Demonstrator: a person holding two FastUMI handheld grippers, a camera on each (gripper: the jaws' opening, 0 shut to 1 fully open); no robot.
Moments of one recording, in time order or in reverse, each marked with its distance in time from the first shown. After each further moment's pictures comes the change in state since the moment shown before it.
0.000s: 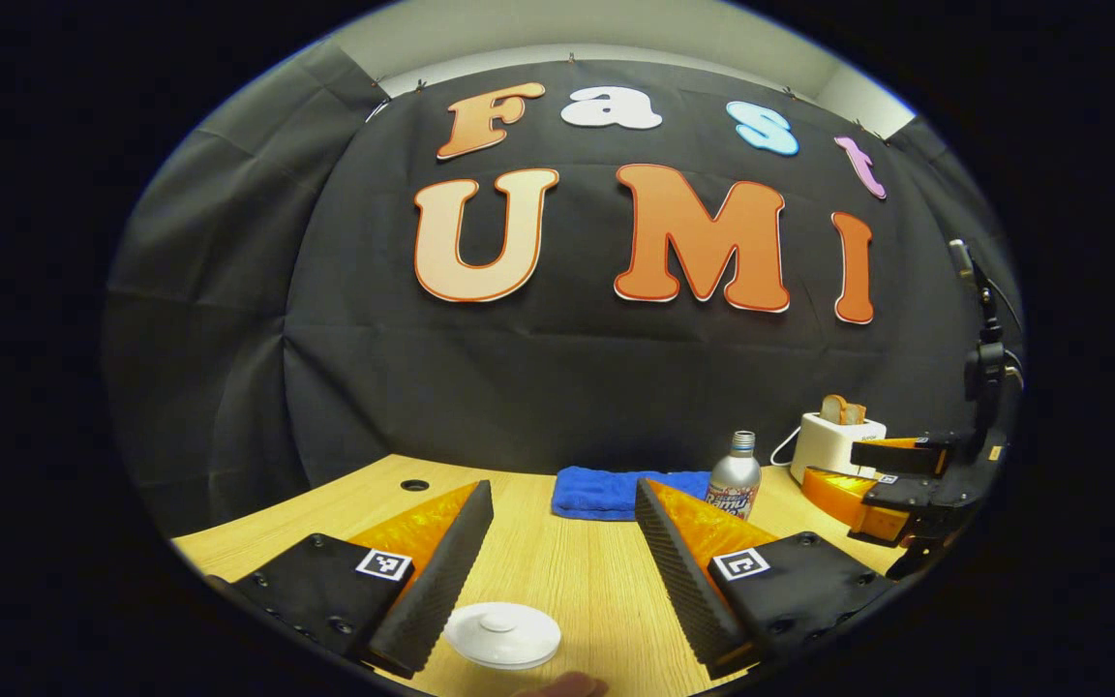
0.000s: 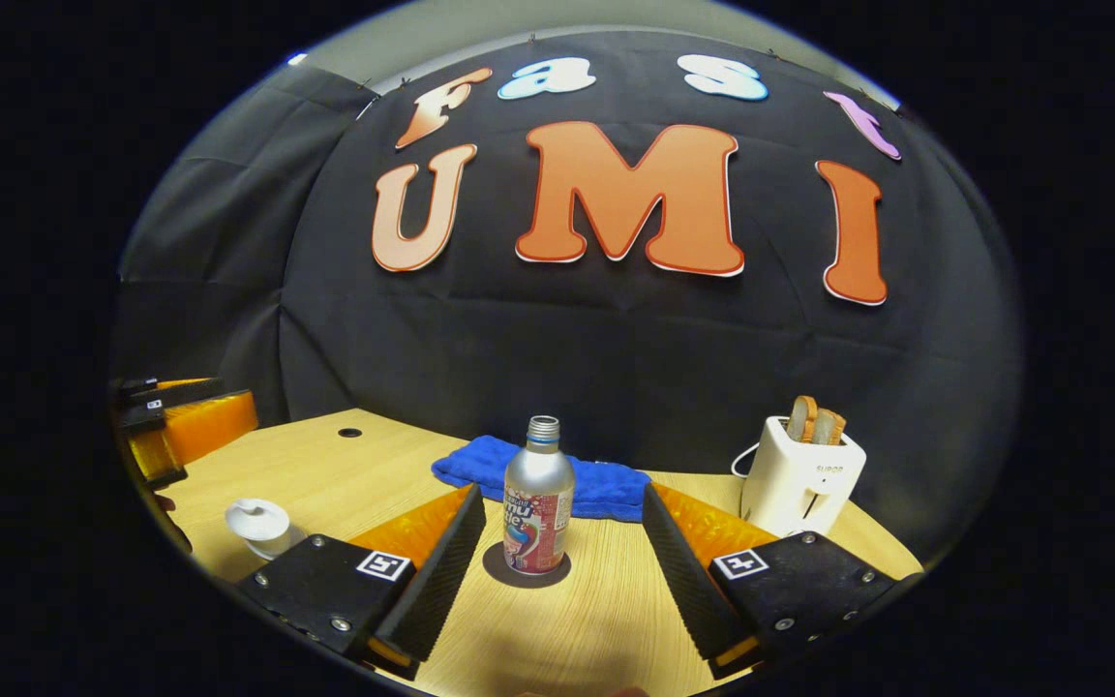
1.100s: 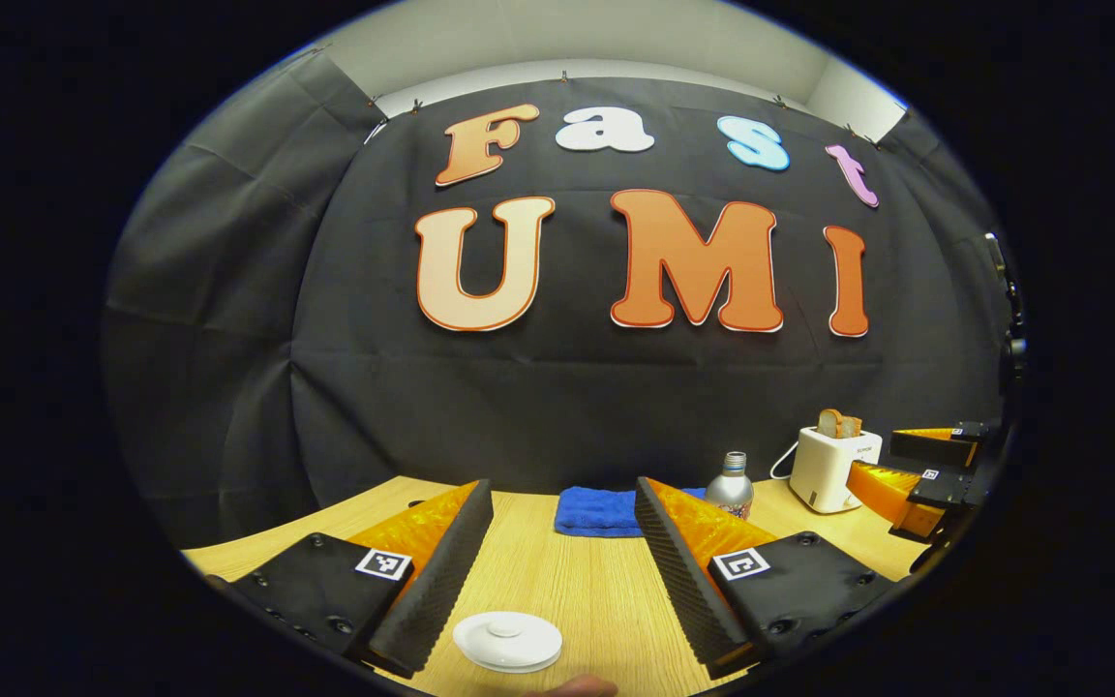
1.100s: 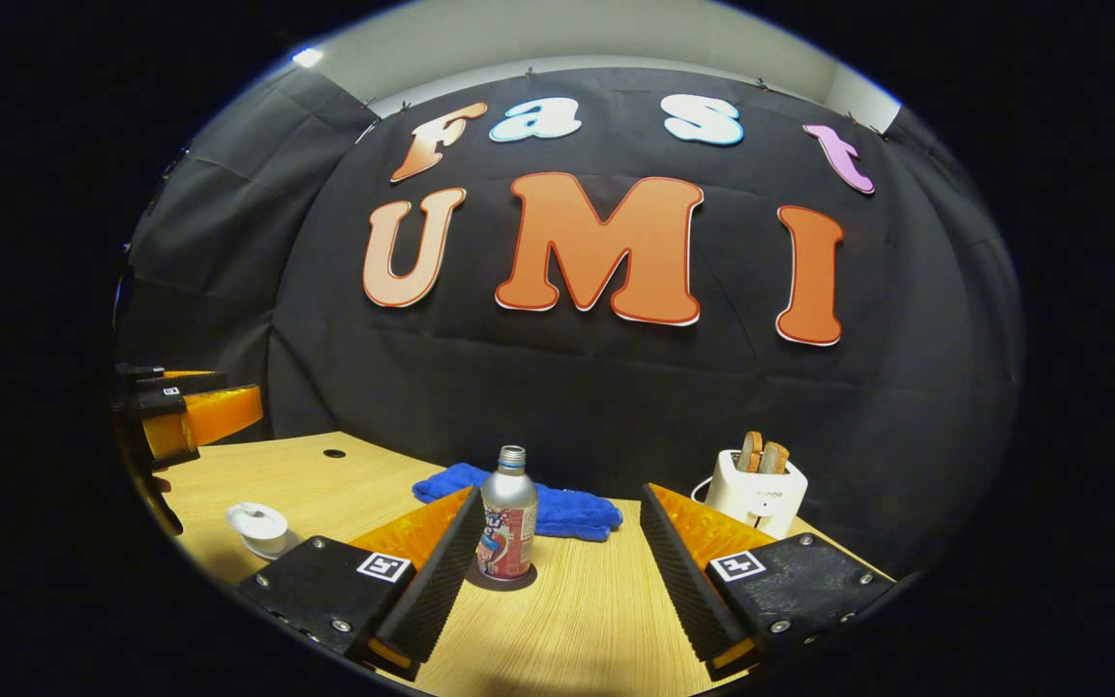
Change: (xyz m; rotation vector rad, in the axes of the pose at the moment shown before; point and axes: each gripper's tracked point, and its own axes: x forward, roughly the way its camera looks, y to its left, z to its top) left arm -0.015 -0.004 0.021 0.015 -0.068 -0.007; right arm -0.043 -0.027 0.031 -0.039 -0.128 -0.082
